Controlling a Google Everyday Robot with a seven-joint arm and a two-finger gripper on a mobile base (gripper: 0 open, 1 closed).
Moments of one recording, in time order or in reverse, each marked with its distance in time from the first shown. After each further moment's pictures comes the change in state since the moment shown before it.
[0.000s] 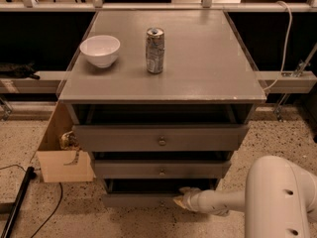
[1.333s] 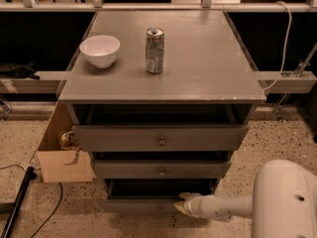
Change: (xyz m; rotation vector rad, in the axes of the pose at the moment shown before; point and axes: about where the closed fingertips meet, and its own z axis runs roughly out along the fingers) arm 0.005 0.020 -0.011 -0.037 -0.007 -0.009
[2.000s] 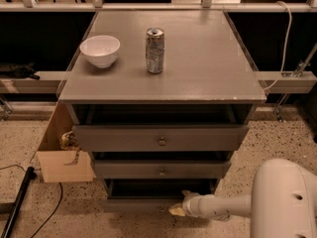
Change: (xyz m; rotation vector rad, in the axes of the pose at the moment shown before) arm 0.000 0.000 0.000 0.000 0.000 0.000
